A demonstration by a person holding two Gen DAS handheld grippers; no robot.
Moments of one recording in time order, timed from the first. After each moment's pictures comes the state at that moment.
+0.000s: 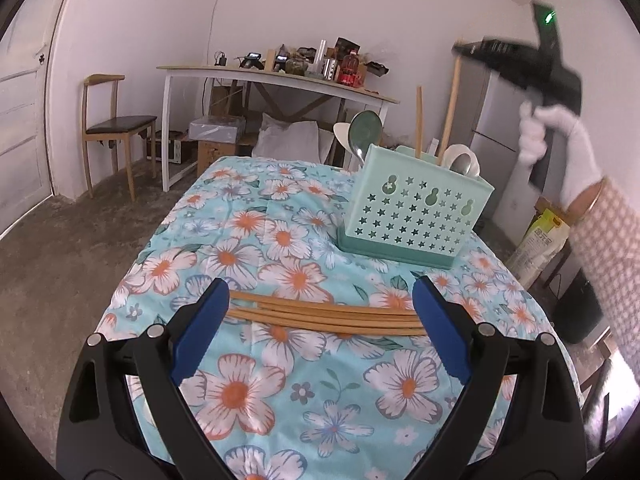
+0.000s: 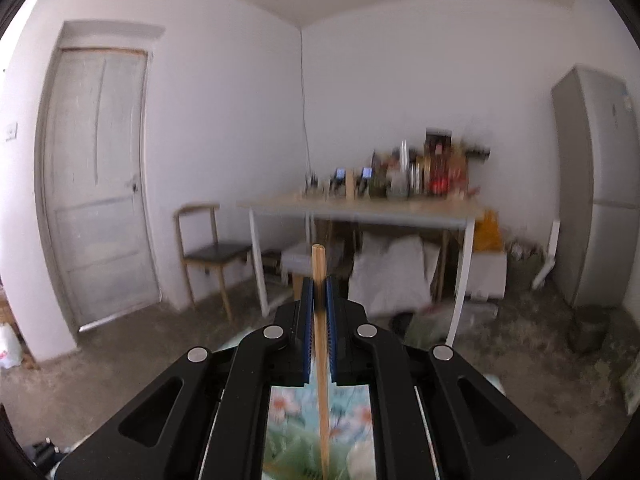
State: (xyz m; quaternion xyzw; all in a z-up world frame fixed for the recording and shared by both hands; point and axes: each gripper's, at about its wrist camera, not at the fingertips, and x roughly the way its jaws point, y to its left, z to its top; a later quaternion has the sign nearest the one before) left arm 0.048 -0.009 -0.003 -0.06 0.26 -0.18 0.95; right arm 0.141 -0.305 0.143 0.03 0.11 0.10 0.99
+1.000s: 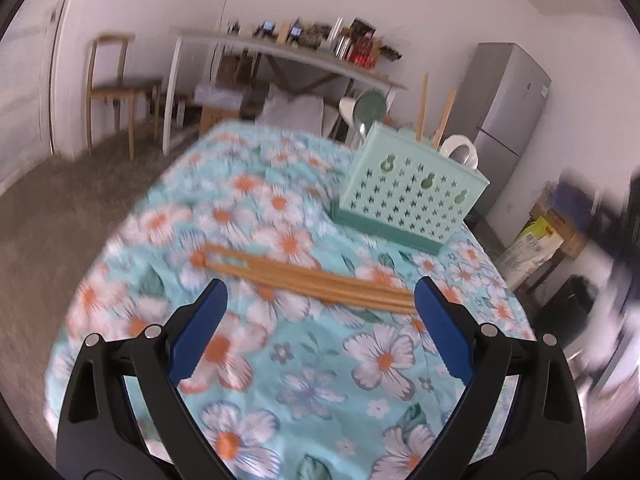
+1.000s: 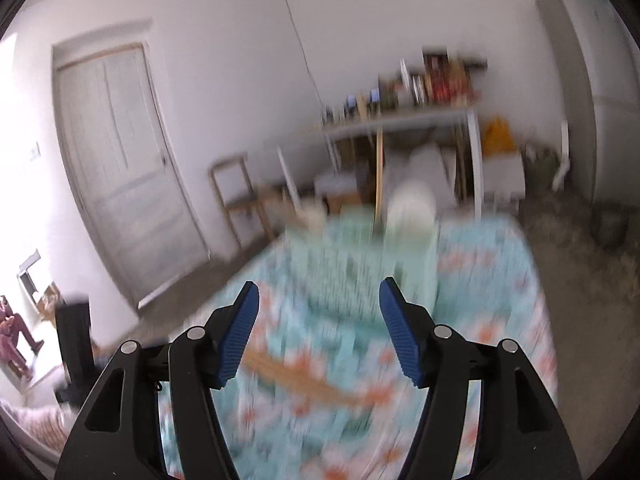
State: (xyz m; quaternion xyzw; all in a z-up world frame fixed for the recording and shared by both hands) left arm 0.044 -0.006 -0.011 -0.12 0.34 -0.18 0.92; right arm -0.023 -0.326 0.031 0.12 0.24 0.16 0.95
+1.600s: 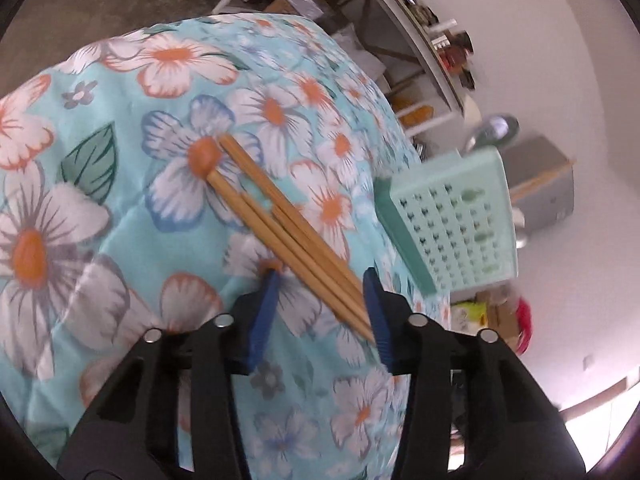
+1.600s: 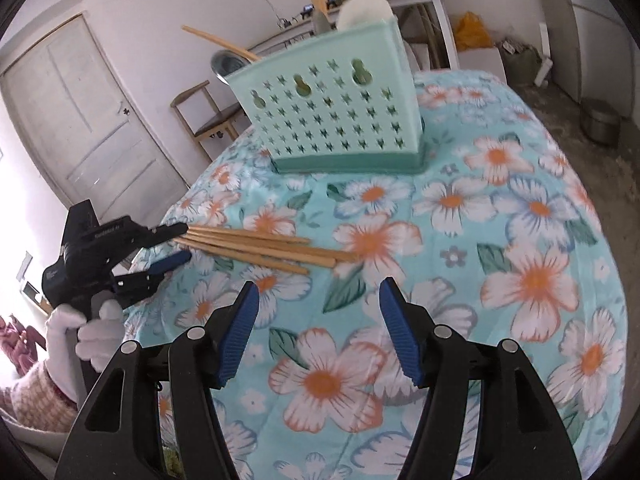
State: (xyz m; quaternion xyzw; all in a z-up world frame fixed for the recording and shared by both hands) left arm 0.116 0.025 -0.096 -0.40 0.43 -0.15 0.79; right arm -0.023 -0.321 -0.071 0.17 0.38 0.13 0.90
